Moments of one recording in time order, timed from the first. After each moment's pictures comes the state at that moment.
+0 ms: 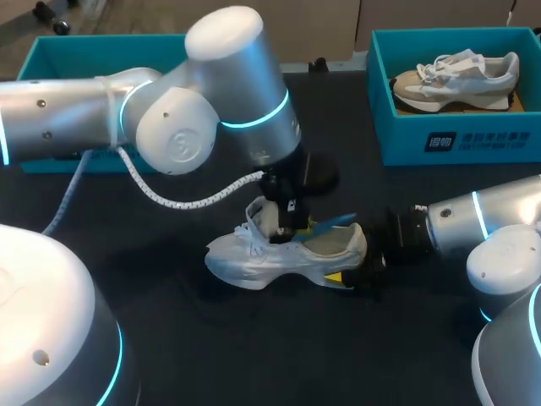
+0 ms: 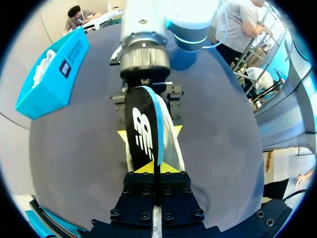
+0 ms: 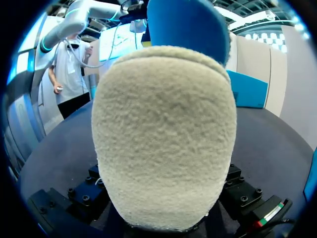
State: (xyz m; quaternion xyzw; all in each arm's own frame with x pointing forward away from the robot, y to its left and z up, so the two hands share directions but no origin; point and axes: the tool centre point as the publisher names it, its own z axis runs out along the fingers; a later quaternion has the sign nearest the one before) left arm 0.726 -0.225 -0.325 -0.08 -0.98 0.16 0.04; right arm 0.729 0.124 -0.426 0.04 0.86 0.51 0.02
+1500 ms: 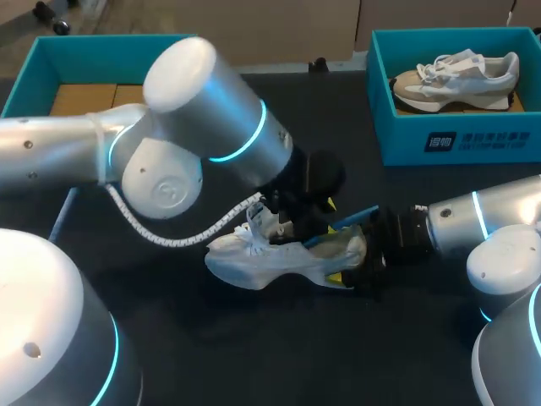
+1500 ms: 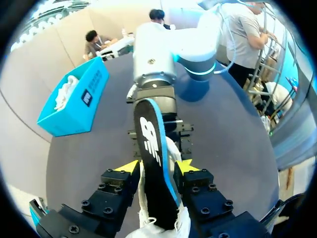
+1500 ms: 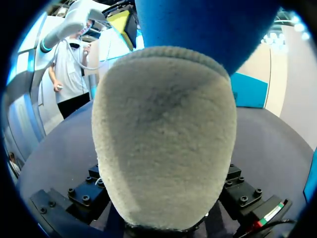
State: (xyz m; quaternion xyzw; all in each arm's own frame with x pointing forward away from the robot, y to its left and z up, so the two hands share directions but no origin) left arm 0.723 -0.261 -0.300 -0.05 -0.95 0.29 -0.06; right arm 0.729 0.124 -0.426 0.04 0.86 0.51 0.02
